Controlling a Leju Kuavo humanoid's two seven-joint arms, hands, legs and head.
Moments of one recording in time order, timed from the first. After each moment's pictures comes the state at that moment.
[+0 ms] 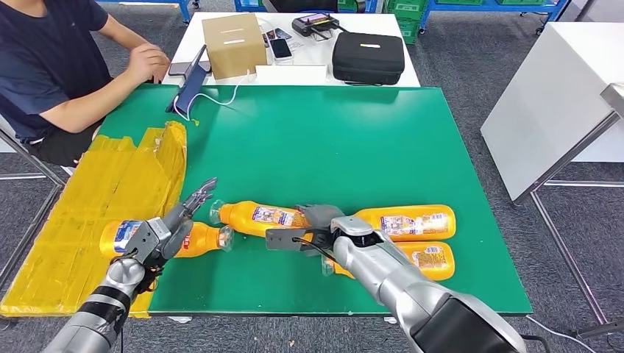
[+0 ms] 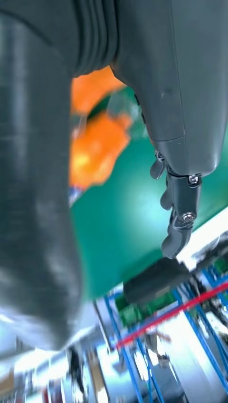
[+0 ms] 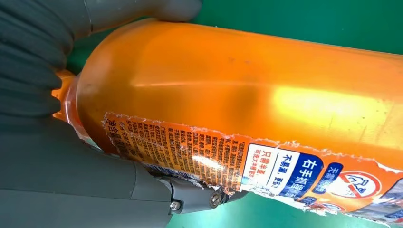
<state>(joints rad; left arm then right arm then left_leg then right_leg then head) -0.39 0.16 -0.25 -0.92 -0.25 -0.27 -0.67 -0.74 0.21 0.80 -0.42 0.77 0.19 0.13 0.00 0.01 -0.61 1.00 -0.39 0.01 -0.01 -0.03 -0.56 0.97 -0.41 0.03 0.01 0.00</state>
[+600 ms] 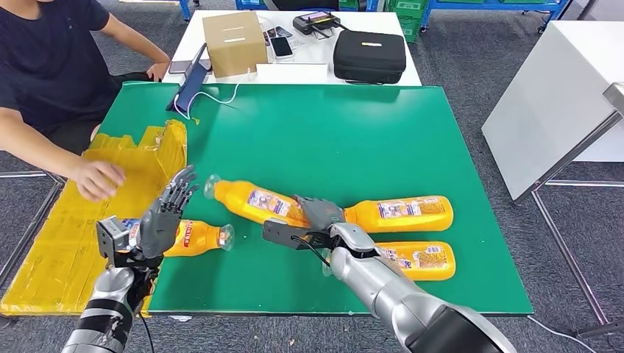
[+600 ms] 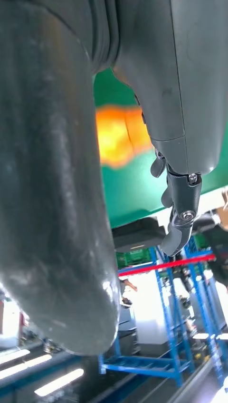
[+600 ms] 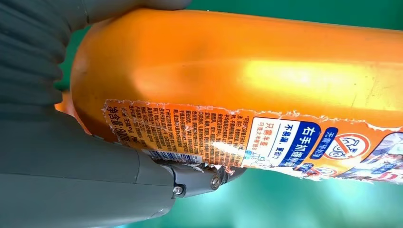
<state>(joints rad) -0.27 0.04 0.02 -1.11 -0.10 -0.46 -0.59 -0.67 0.24 0.67 -0.45 0.68 -0.22 -0.02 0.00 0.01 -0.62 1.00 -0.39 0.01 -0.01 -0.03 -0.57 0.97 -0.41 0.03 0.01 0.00</state>
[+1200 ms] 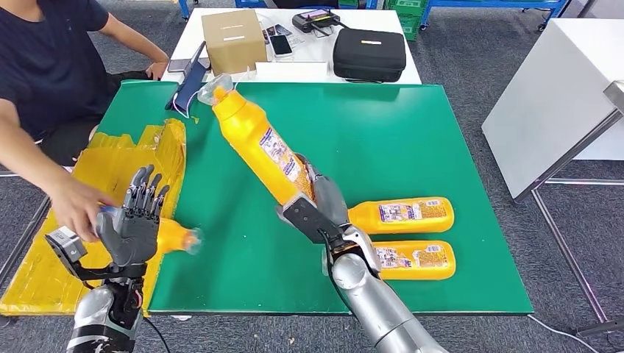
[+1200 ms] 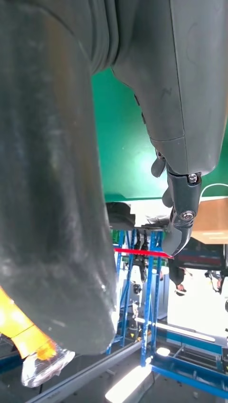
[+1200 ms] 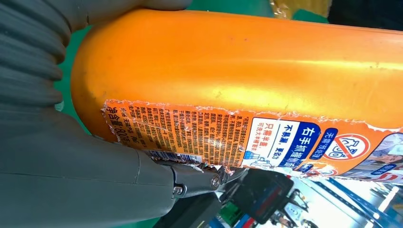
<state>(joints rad) -0.15 -0.05 0.15 -1.32 0.12 -0.45 -0.44 -0.38 0.24 0.42 -1.05 0.50 -0.26 -0.22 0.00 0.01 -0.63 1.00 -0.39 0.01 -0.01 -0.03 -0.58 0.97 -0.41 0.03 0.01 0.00</state>
